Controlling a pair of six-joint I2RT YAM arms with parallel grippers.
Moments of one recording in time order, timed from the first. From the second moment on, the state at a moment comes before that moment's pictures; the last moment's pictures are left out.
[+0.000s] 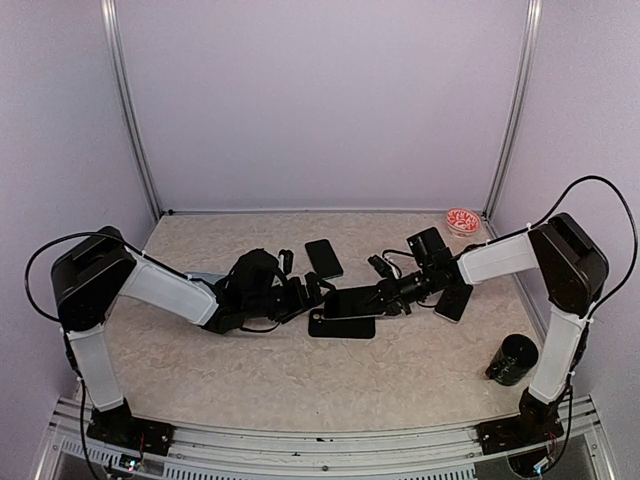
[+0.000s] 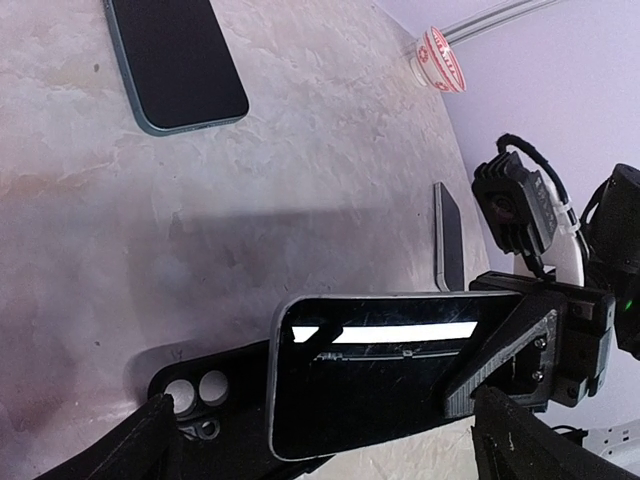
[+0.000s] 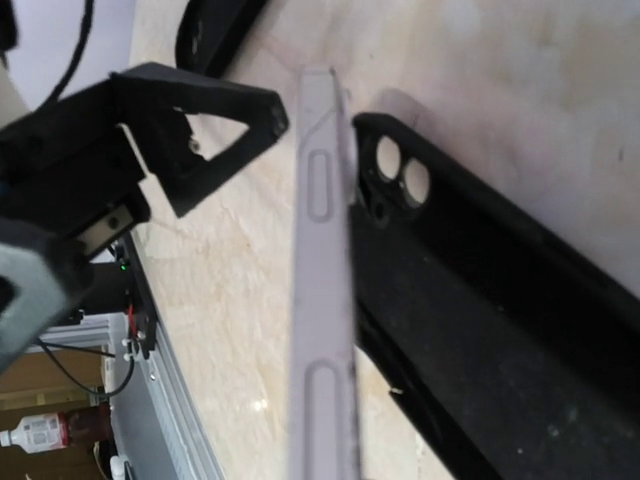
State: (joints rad) left arm -0.83 1.87 0.89 0.53 0.11 -0.94; right arm 0.52 1.86 1.01 0.00 -0.93 0.57
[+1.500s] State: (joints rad) left arm -0.89 1.89 0.87 0.49 0.02 -0.99; right arm 0.56 2.02 1.03 0.06 -1.05 0.62
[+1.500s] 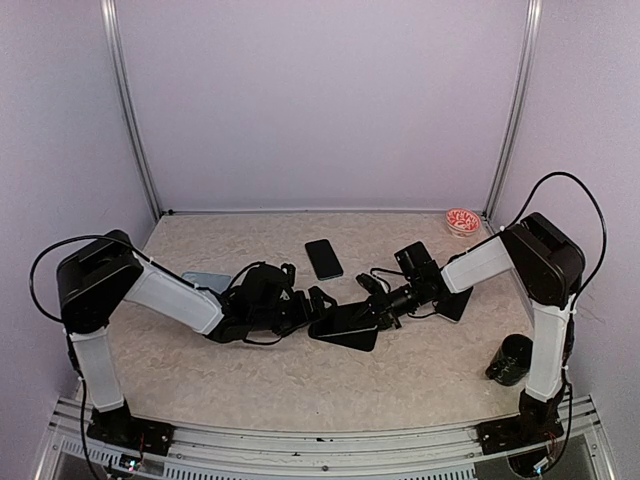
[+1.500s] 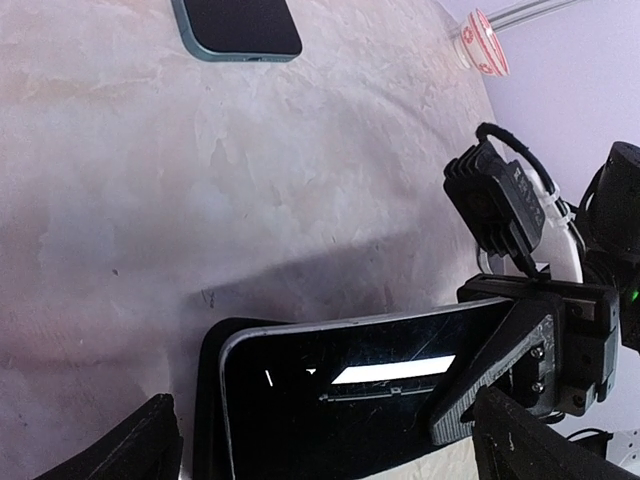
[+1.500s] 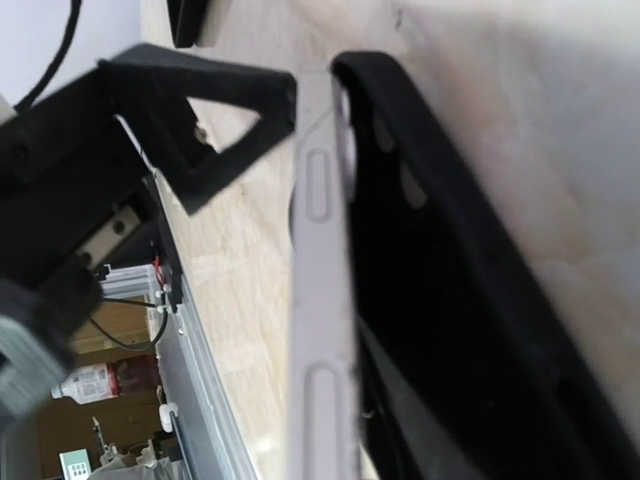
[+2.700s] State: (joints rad) left arm -0.95 1.93 0.87 0.51 -0.05 -1.04; right arm 0.56 2.00 0.86 0.40 -1.05 0.95
